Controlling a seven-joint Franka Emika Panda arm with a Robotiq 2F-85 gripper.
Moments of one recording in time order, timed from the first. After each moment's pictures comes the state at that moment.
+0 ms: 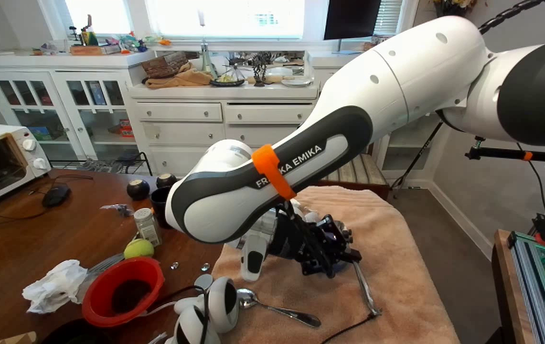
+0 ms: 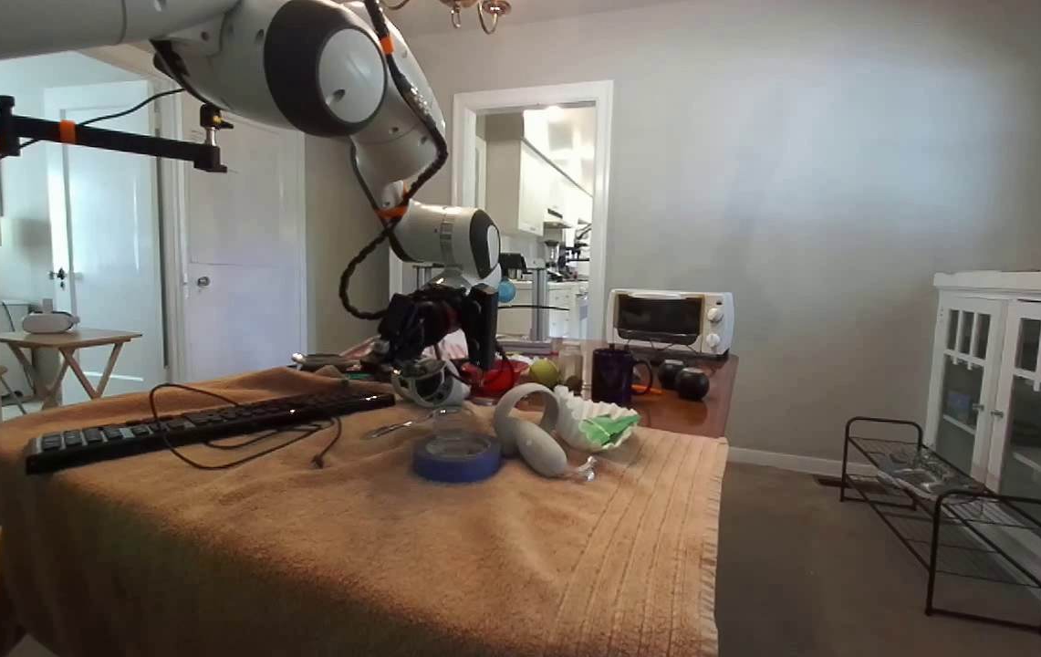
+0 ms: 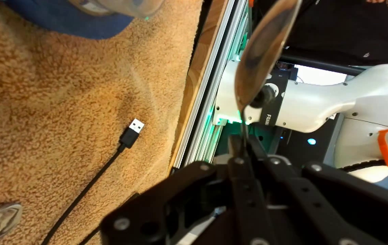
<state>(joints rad) 0.26 1.06 0.30 -1.07 -0.25 0.88 -1.66</state>
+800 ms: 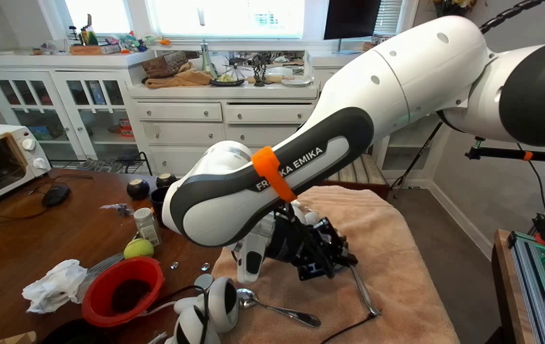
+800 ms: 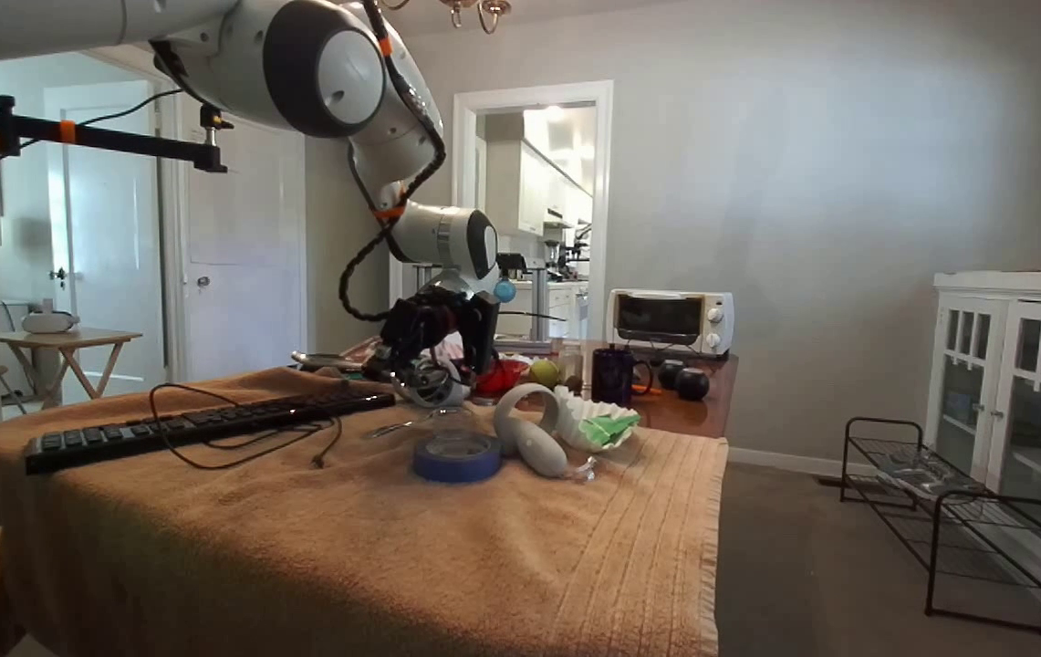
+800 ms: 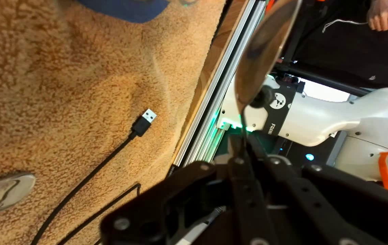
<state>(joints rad) 0.26 1.06 0.30 -1.07 -0.26 0.92 -1.78</state>
